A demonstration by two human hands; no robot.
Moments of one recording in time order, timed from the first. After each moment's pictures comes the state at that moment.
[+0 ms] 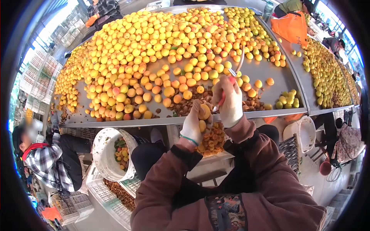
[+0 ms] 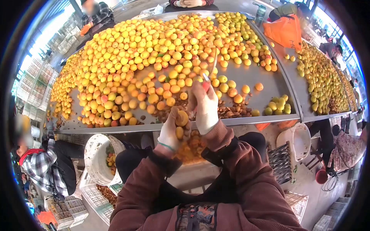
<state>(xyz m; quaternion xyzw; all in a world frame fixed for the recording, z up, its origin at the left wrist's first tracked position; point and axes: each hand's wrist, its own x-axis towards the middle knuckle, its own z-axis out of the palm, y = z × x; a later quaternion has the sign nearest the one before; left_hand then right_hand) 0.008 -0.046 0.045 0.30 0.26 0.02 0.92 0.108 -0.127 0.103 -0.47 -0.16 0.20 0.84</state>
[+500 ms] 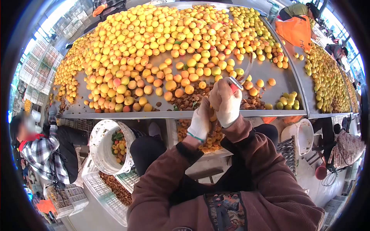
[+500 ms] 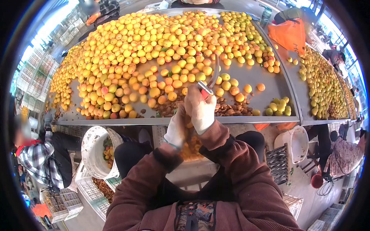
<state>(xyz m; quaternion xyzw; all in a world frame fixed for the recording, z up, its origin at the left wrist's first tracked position) 0.019 -0.069 0.047 0.40 0.30 0.09 0.86 0.088 -0.119 0.097 -0.44 -0.16 0.21 0.86</state>
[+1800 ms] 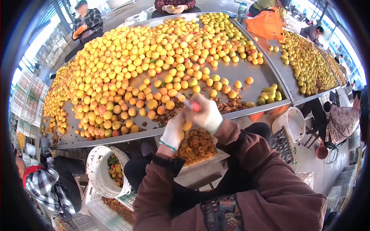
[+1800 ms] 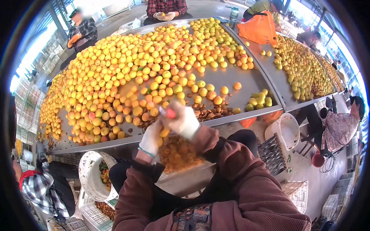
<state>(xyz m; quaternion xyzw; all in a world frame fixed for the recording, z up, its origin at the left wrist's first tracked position) 0.005 -0.024 0.044 0.48 0.27 0.04 0.83 0.103 -0.144 0.078 -0.77 -0.36 0.02 0.53</state>
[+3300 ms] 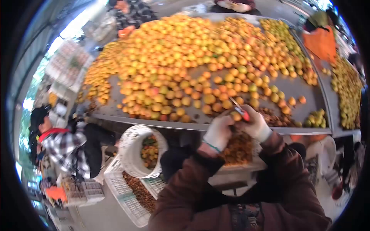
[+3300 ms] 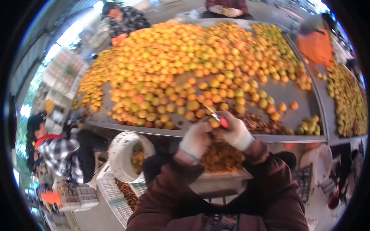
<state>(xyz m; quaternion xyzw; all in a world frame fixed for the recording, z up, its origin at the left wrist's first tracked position) -0.012 -0.010 0.063 0.30 0.09 0.10 0.94 0.104 -0.130 0.068 -0.65 -0.43 0.27 0.56</state>
